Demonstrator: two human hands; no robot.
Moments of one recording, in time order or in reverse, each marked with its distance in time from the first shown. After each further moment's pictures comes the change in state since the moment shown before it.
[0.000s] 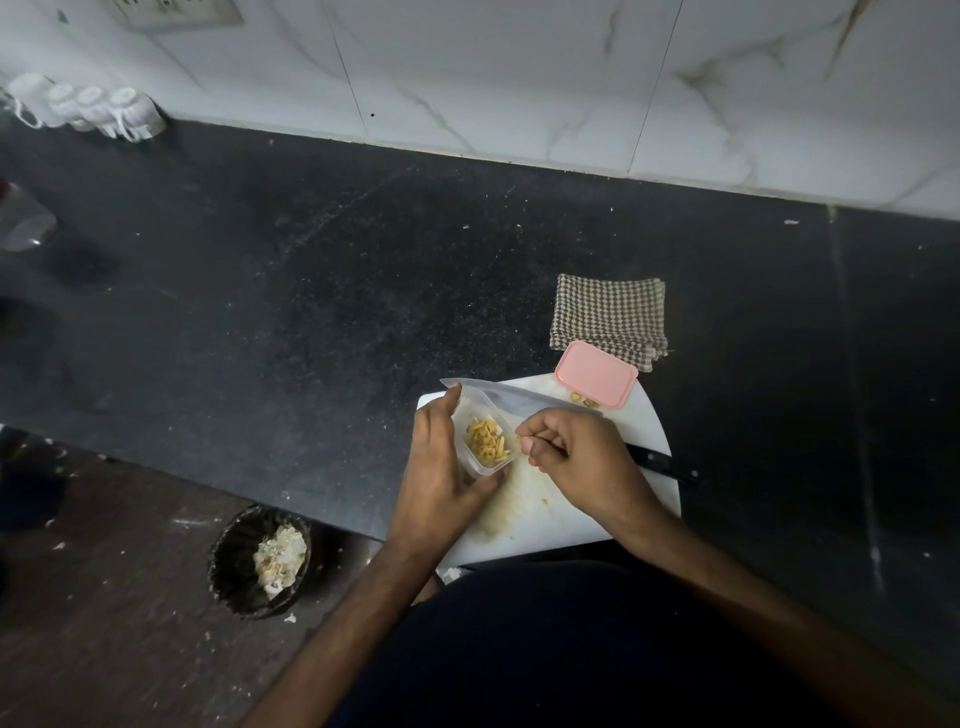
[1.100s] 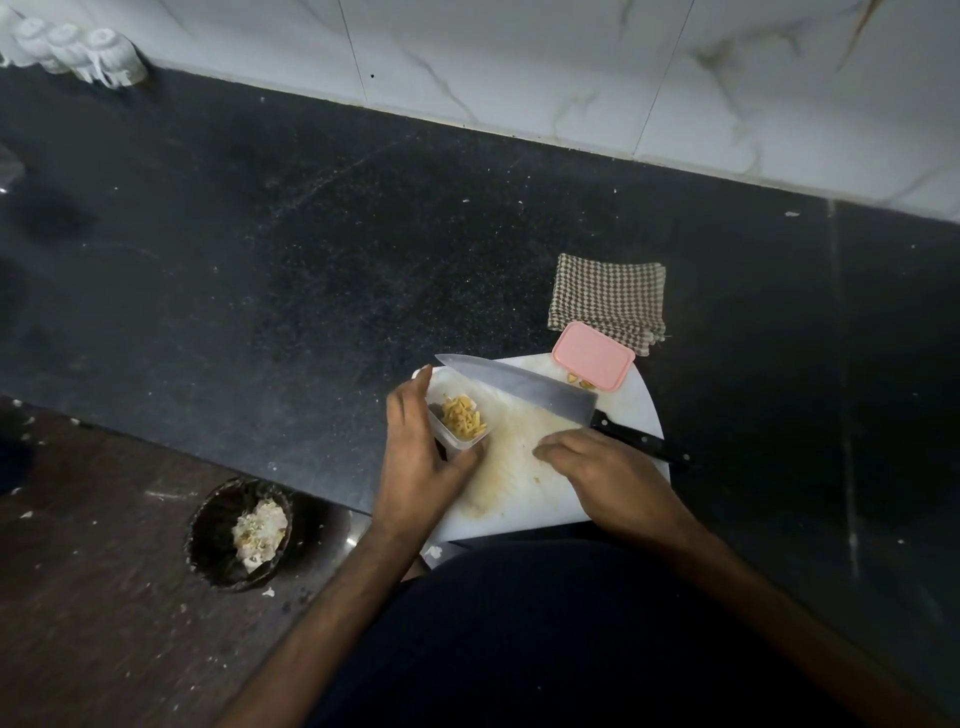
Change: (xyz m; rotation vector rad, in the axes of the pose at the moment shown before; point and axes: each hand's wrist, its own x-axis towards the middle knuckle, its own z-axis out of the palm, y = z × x) left_hand -0.007 -0.014 0.002 -0.037 0.100 -0.108; right_hand -0.030 0.036 -0.021 -0.687 -0.218 -0.441
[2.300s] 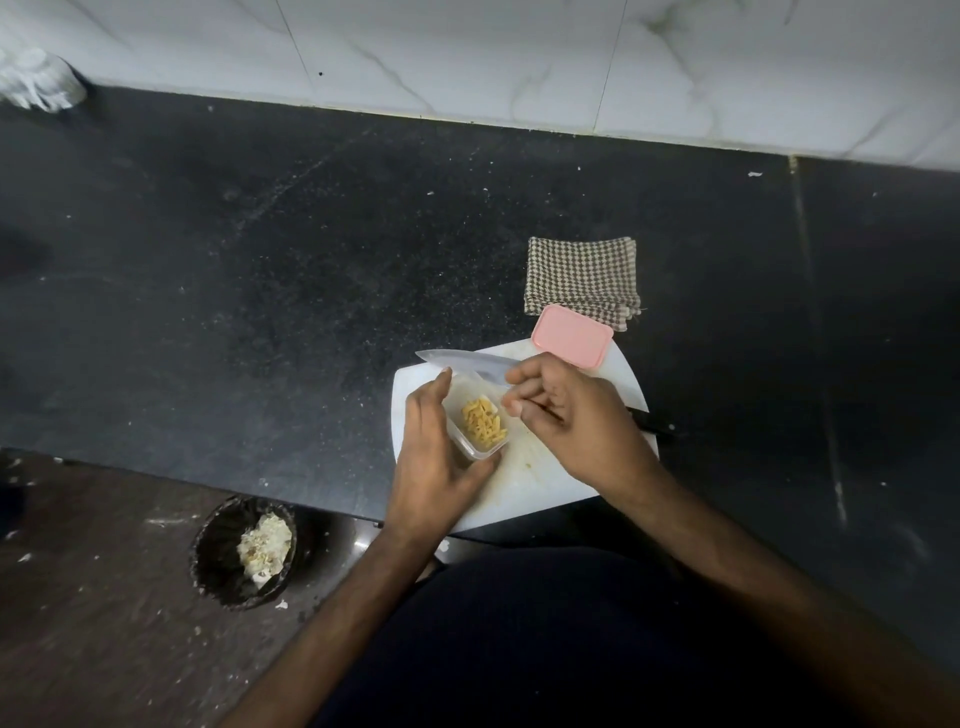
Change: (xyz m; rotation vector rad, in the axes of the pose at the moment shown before) left_hand -0.005 0.009 0.010 0.038 -0.130 0.160; right_hand 0.030 -0.035 -0.034 0.689 0.307 0.359
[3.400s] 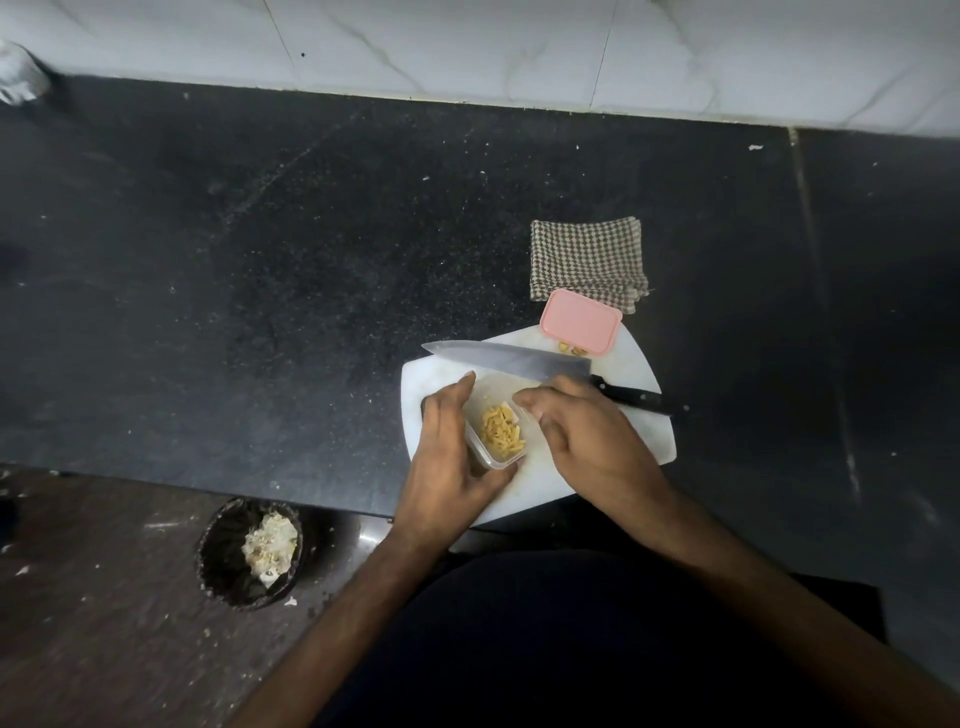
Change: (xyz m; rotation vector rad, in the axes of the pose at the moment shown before) left_hand -0.006 -0.014 -0.008 -0.020 -0.159 0.063; right_hand -0.017 0.005 0.022 -0.335 -0.028 0.035
